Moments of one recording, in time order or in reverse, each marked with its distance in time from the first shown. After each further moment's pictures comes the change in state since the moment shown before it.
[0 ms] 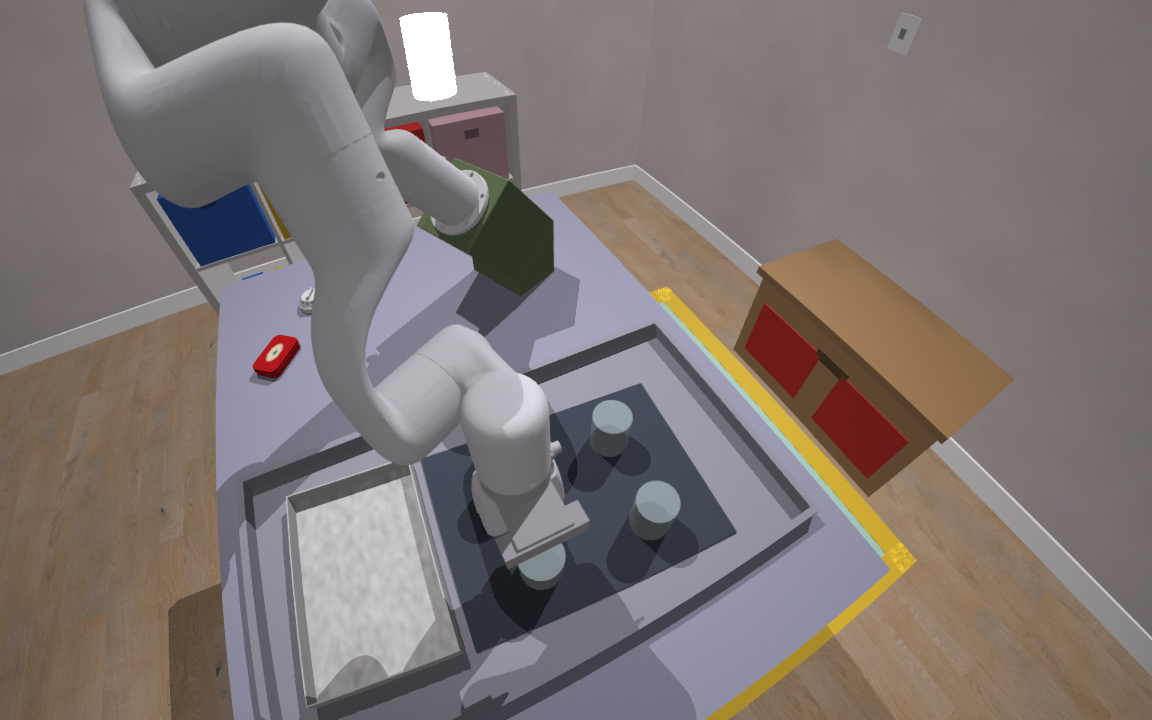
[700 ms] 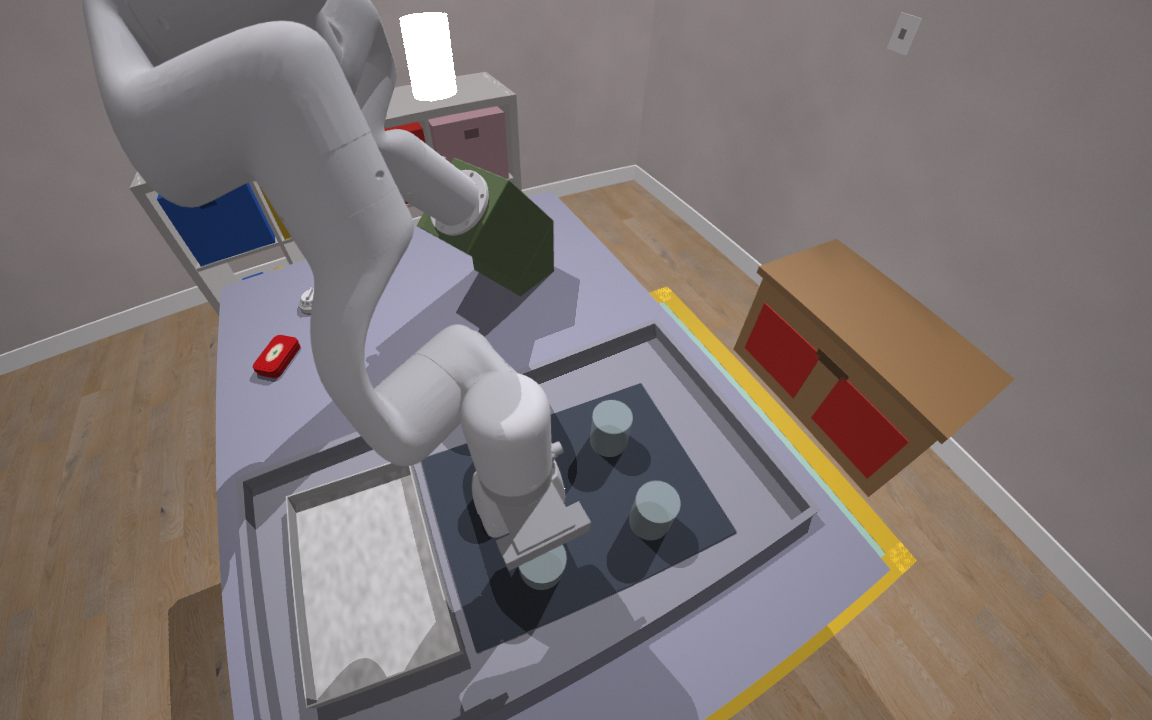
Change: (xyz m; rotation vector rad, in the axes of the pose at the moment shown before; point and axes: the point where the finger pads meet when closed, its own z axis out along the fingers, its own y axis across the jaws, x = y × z) arm 0.002 0.000 -0.002 0.000 0.000 0.000
